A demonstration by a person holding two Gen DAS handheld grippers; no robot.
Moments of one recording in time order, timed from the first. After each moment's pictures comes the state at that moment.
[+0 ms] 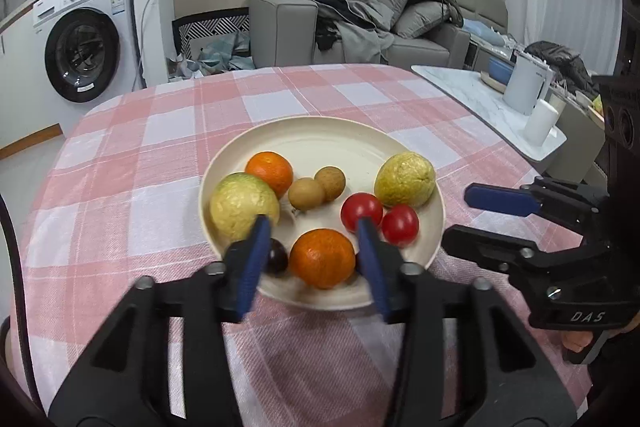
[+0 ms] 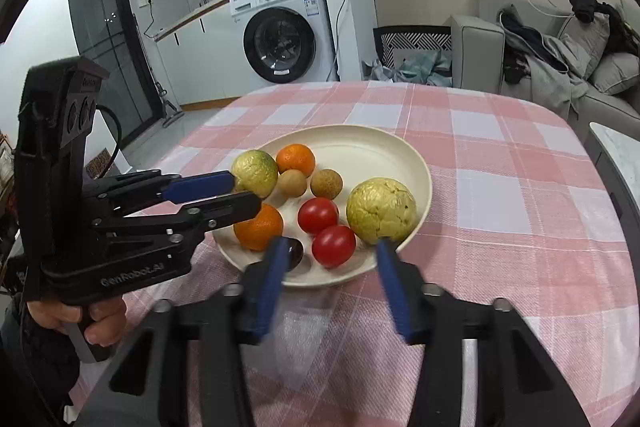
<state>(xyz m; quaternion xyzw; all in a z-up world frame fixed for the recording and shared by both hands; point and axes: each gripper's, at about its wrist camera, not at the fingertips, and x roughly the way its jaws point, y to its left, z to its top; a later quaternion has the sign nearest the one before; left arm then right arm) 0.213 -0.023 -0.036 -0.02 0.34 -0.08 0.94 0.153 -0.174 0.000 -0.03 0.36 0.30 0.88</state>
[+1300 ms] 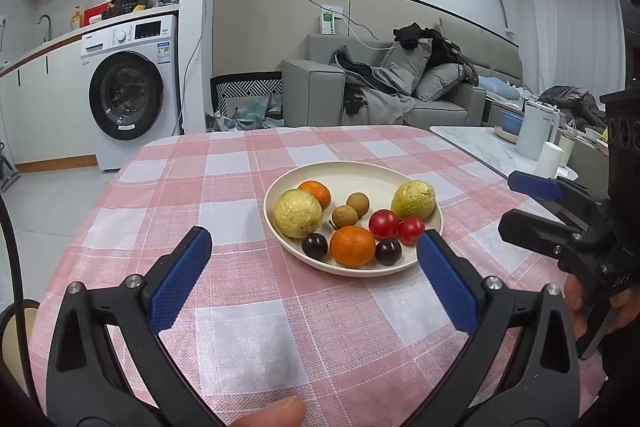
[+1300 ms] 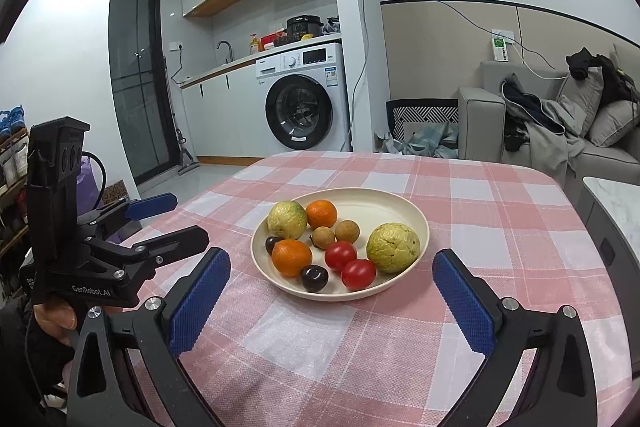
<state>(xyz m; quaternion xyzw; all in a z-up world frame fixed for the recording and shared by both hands) 0.115 -0.003 -0.017 -0.02 0.22 -0.03 0.97 0.098 -0.193 0.021 -0.01 0.23 0.32 0.92</state>
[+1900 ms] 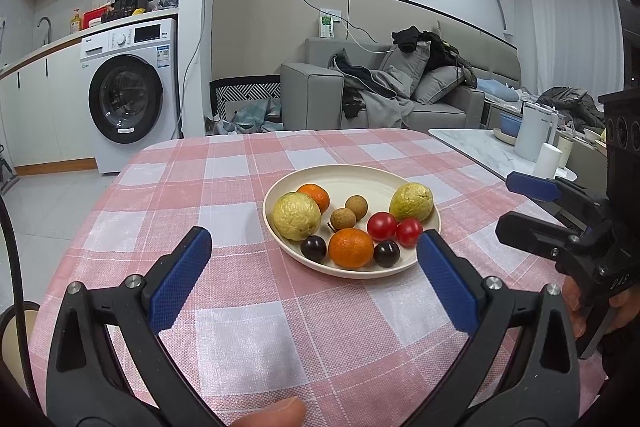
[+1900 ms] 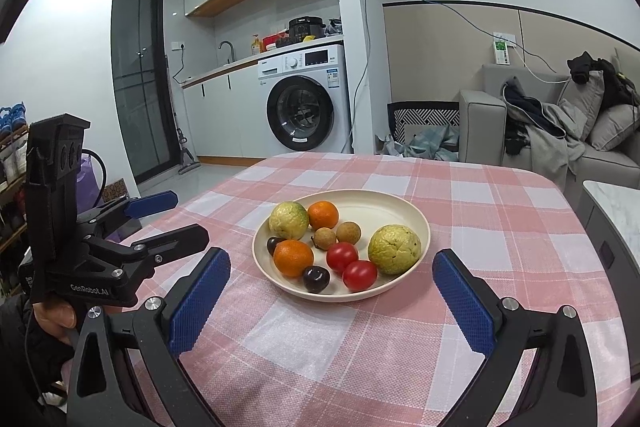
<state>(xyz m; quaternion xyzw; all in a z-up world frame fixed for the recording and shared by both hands) 0.114 -0.004 -0.016 -0.02 0.21 -0.03 0.98 0.097 -0.192 0.021 -0.01 0.22 0.32 0.92</state>
